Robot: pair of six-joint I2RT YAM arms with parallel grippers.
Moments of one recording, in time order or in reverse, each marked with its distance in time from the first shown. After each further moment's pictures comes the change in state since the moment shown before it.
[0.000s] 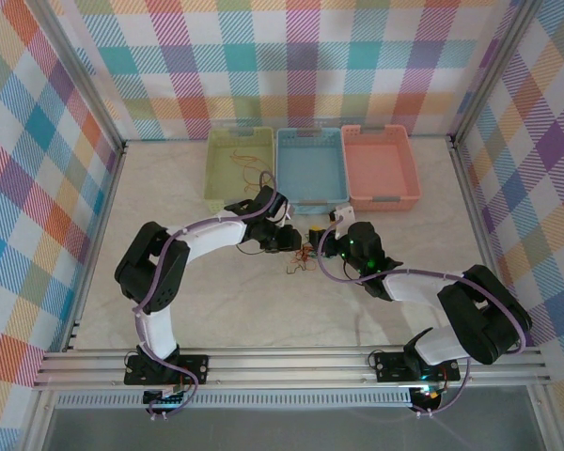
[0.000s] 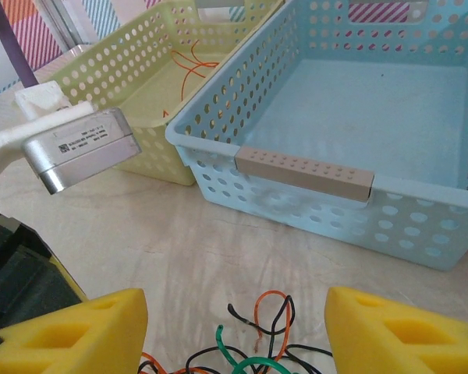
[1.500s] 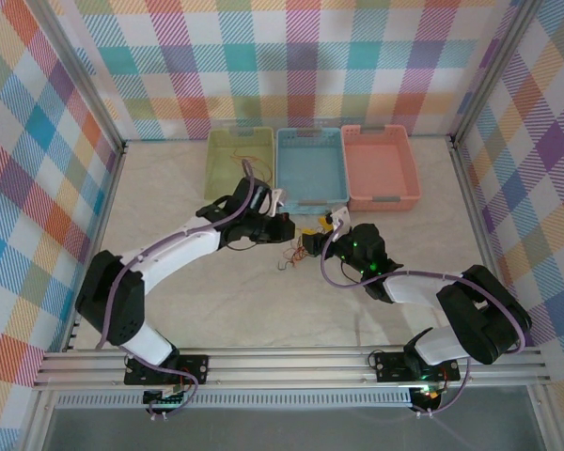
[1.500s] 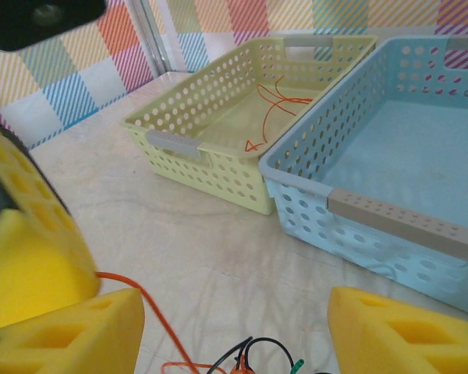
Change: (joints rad) left arm -0.002 -0.305 -0.084 0.027 0.039 0.002; right arm 0.000 0.001 -0.027 0.150 -0.196 -0.027
